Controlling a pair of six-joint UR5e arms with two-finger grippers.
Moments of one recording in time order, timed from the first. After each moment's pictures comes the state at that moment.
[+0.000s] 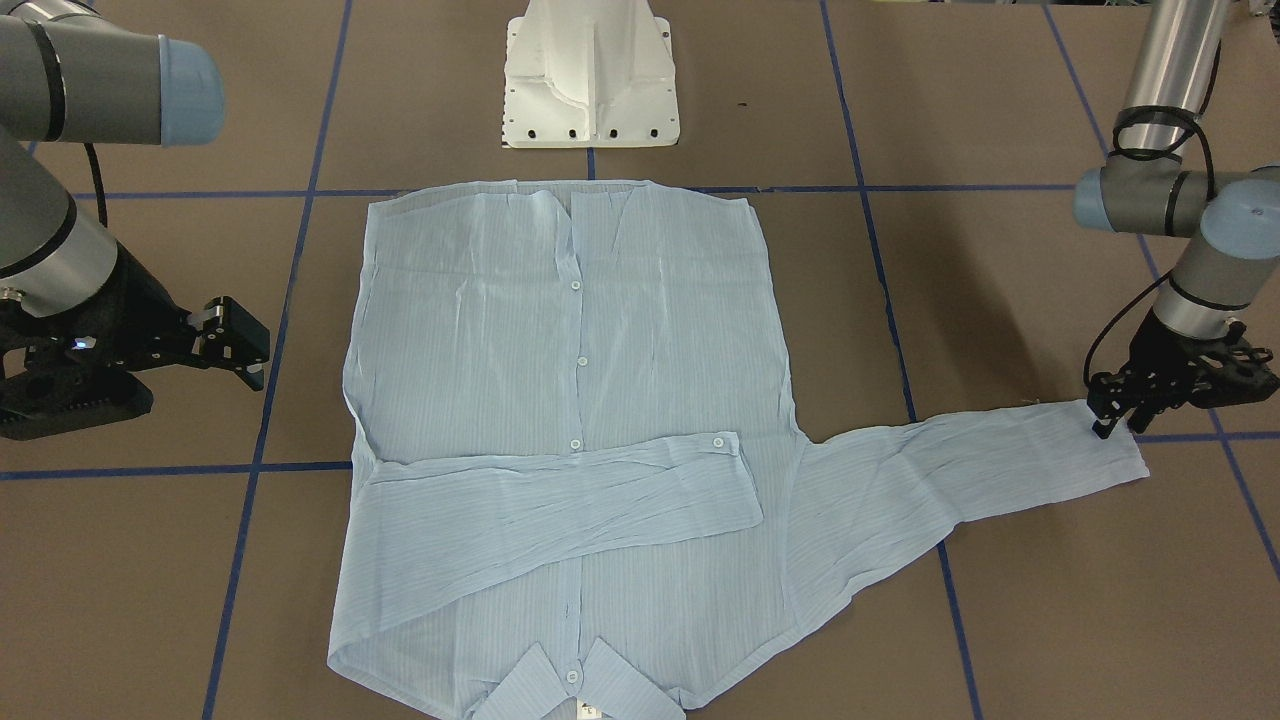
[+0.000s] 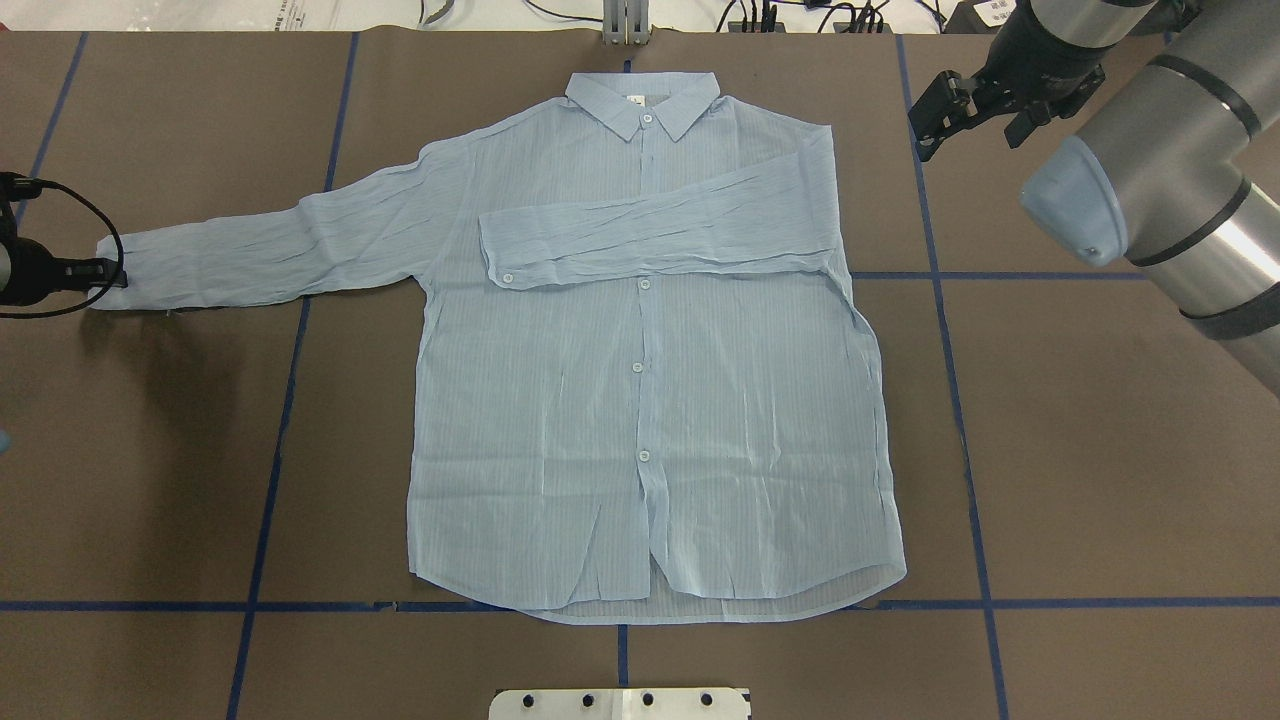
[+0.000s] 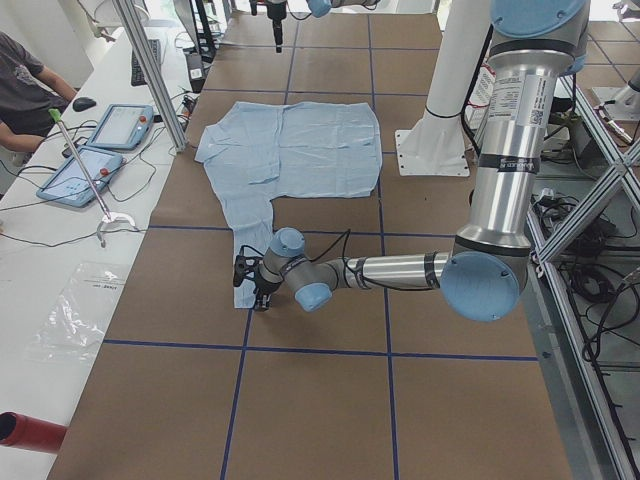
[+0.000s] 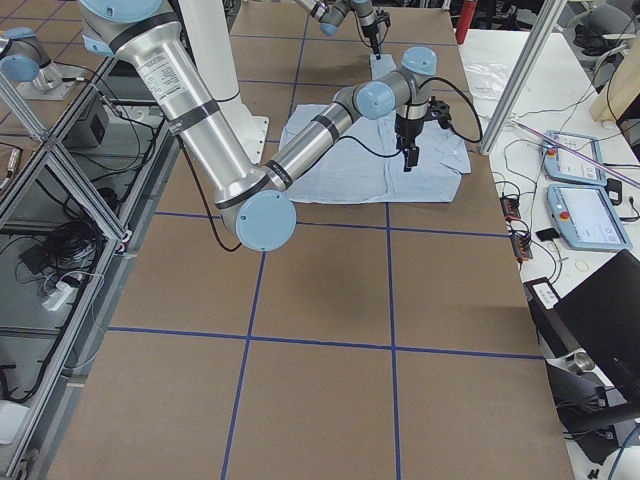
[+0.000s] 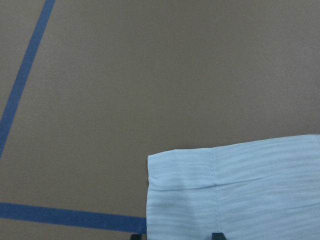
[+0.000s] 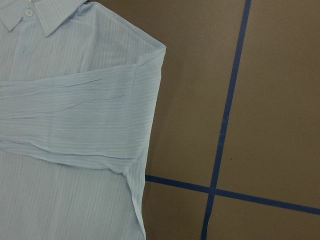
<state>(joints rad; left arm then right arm) -1.00 -1.68 -1.27 -2.55 -1.89 -0.96 1.06 -1.00 1.75 -1.78 2.20 0.54</state>
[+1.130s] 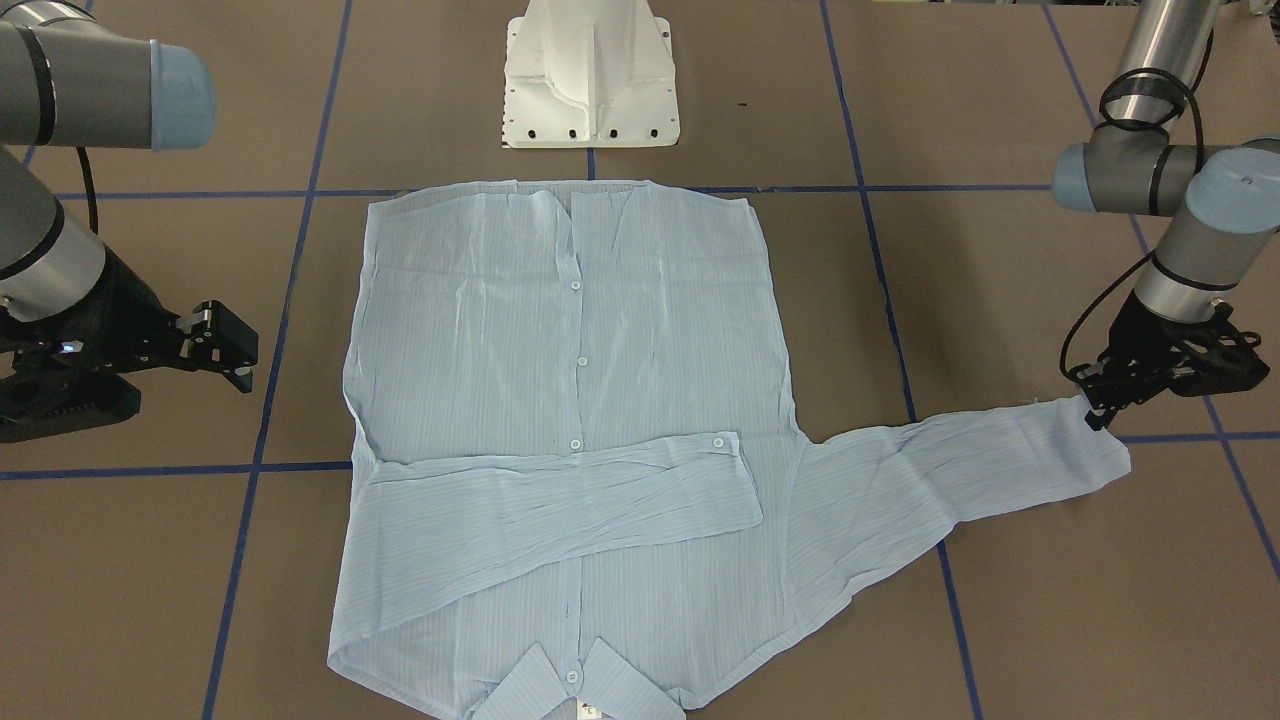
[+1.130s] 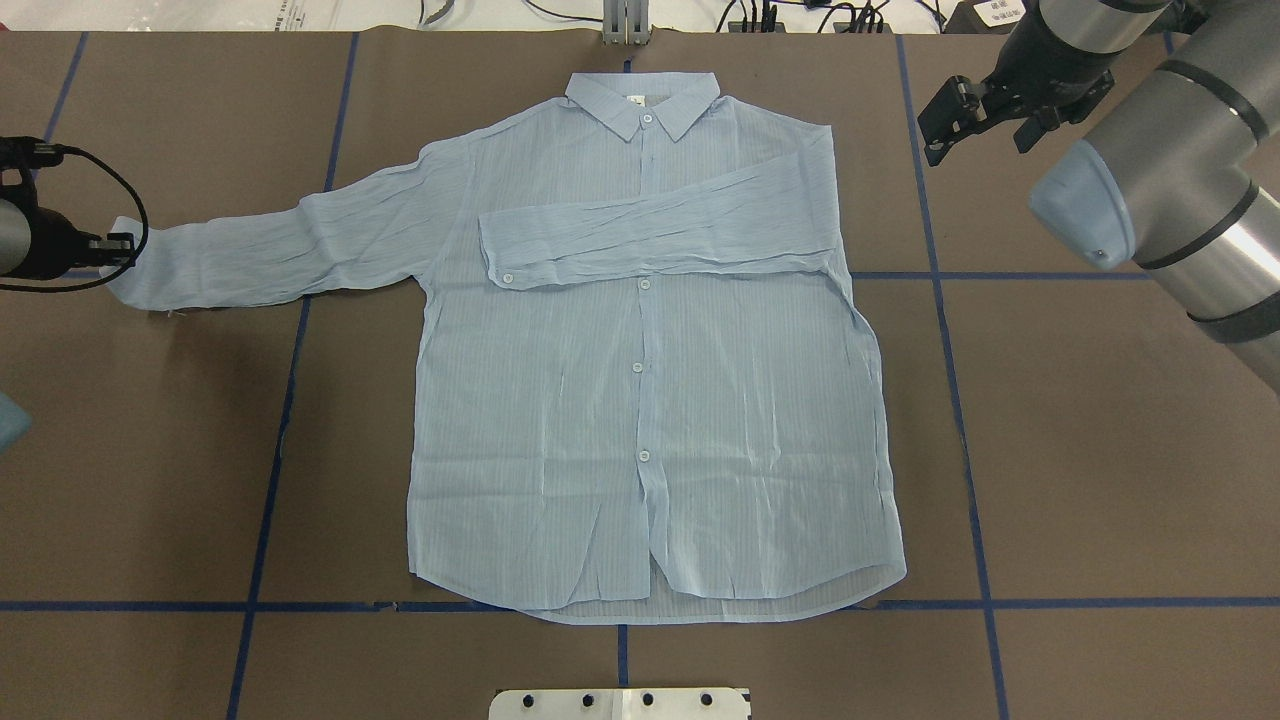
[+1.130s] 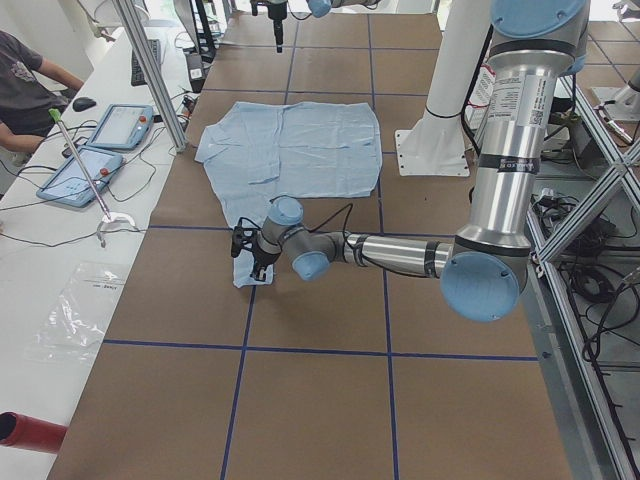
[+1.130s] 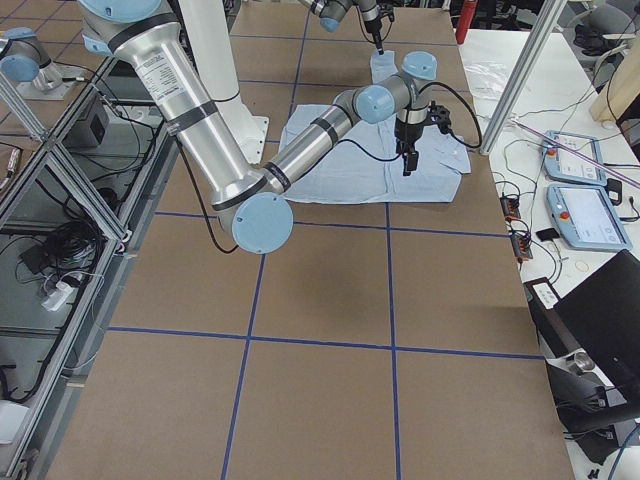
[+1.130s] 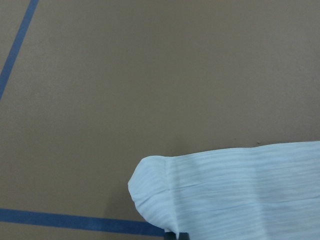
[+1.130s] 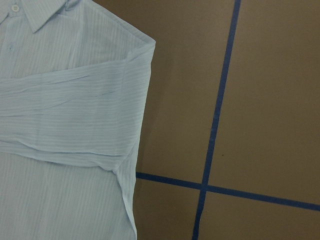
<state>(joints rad) -1.00 -1.70 -1.50 -2.31 -1.91 -0.96 1.07 -1.02 1.74 -1.78 2.20 0.53</state>
